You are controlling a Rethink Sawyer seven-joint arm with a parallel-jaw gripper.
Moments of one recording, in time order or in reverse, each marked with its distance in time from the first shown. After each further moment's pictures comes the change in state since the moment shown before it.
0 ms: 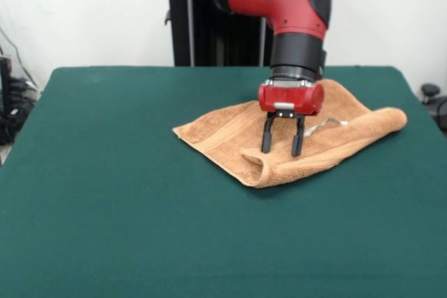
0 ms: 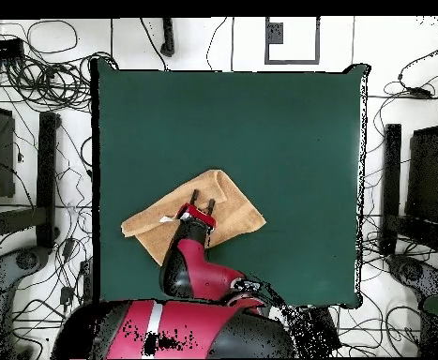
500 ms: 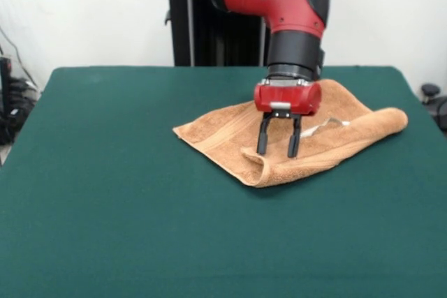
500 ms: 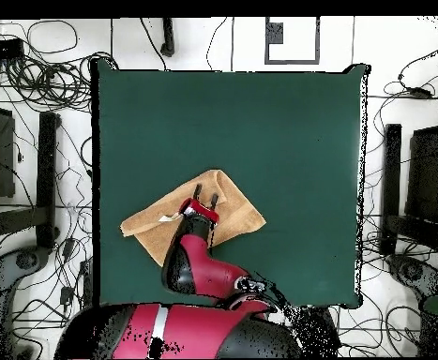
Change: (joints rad) arm -0.012 -0.012 0.000 -0.016 0.002 0.000 0.000
